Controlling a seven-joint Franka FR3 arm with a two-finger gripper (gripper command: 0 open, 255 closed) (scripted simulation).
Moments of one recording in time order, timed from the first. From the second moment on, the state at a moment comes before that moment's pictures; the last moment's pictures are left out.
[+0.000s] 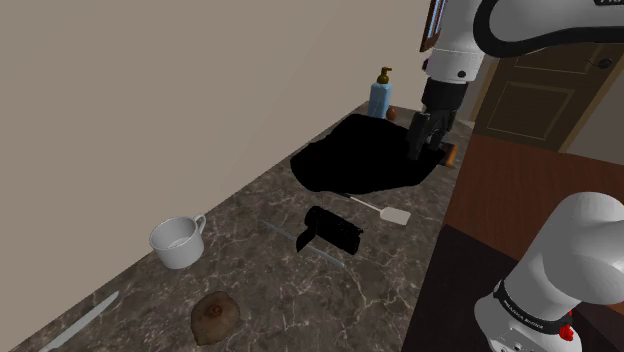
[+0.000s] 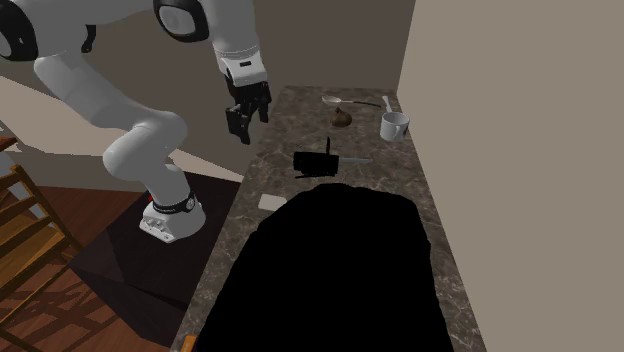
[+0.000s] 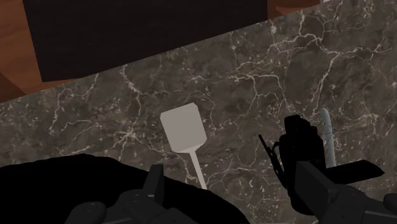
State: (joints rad) arm 0.00 -0.77 0.02 -2.43 0.12 1.66 0.10
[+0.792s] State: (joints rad) arm 0.07 -0.42 0.16 -2.30 0.16 1.82 0.17
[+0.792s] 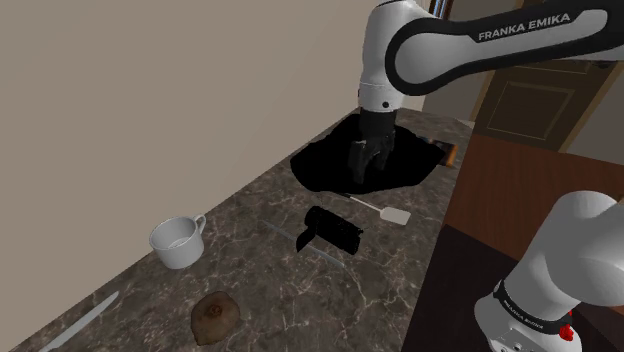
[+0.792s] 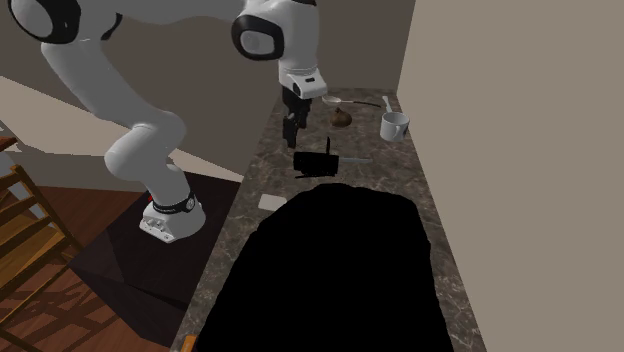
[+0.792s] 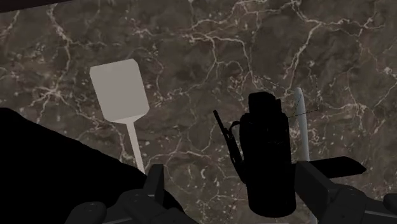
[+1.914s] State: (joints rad) arm 0.19 0.24 0.31 -1.84 0.03 1.91 0.32
